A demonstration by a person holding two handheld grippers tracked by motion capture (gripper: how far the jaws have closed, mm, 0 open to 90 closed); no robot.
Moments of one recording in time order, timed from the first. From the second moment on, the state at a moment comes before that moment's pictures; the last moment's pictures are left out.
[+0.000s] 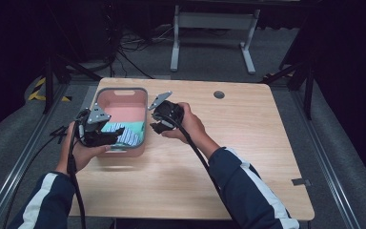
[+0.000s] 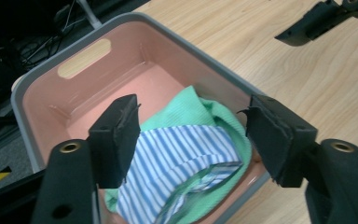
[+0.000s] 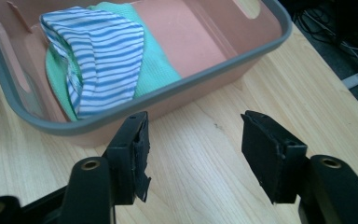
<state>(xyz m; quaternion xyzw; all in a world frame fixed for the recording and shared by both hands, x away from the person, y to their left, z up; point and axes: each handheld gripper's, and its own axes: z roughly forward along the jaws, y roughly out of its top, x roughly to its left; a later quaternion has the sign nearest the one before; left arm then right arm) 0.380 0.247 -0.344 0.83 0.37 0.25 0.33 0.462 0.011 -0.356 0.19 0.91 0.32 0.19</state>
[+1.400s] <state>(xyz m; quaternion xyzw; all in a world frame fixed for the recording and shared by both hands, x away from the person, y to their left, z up) 0.335 0.181 -0.375 0.86 0.28 0.25 0.34 0.417 -0.094 -0.371 0.21 0.91 0.28 0.23</state>
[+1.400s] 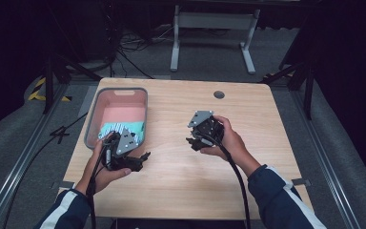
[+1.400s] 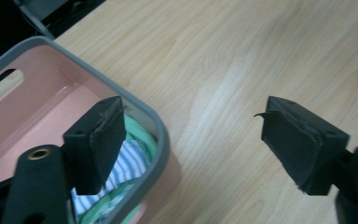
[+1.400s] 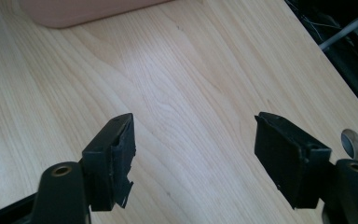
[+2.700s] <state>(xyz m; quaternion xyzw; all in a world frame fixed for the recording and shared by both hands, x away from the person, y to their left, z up) 0.329 0.139 -0.431 0.91 0.21 0.20 0.30 0.378 -0.189 -0.419 0.27 0.90 0.25 0.22</state>
